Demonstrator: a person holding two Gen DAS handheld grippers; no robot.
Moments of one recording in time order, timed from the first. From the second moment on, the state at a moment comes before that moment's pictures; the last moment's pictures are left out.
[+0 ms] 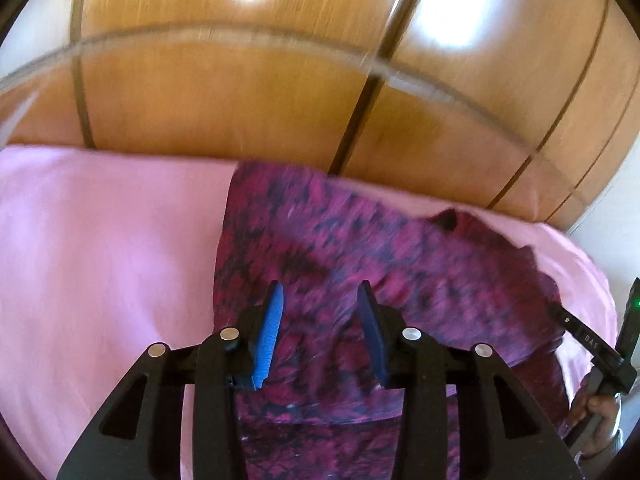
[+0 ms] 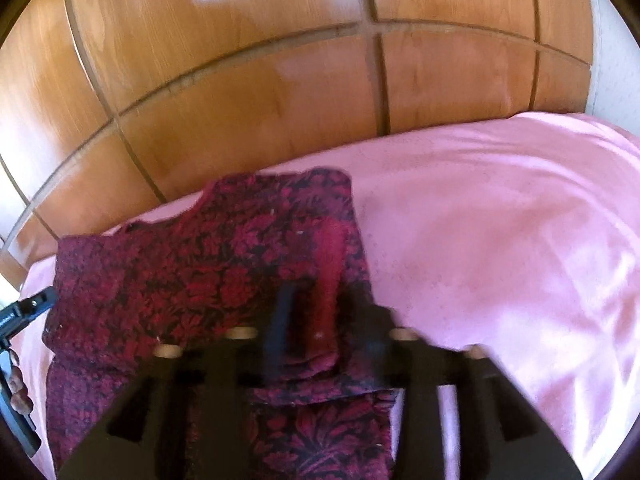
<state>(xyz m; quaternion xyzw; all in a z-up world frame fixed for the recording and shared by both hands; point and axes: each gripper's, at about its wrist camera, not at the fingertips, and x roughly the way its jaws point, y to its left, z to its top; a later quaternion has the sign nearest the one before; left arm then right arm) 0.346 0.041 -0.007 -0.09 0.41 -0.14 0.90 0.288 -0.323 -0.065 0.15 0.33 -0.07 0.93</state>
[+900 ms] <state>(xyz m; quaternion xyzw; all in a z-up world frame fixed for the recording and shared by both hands) 0.321 0.037 -0.016 -0.08 0.39 0.00 0.92 0.327 -0.252 -0.081 0.04 0.34 -0.03 0.94</state>
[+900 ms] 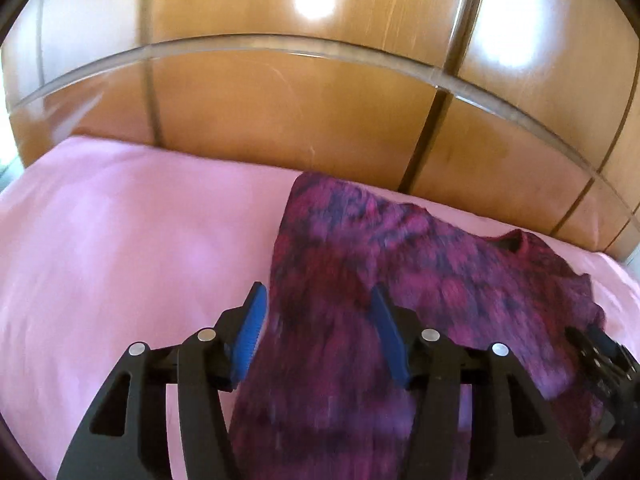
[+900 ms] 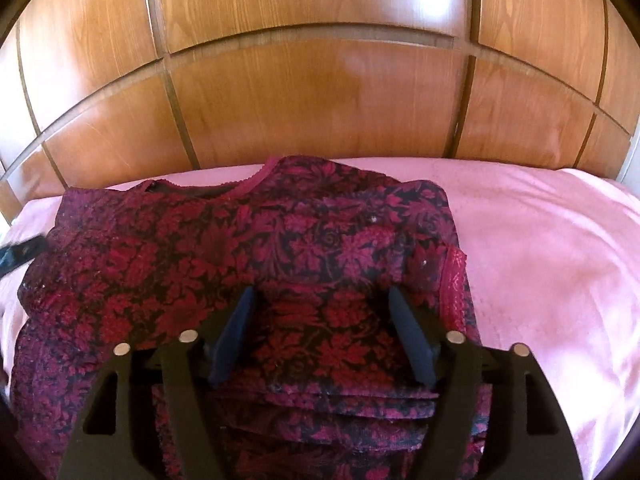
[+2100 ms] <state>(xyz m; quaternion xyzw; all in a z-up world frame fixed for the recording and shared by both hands) 0.090 0.058 -0.049 -0.05 0.44 -0.03 0.90 0.079 -0.296 -0.116 0.16 0.41 0.02 0.90</state>
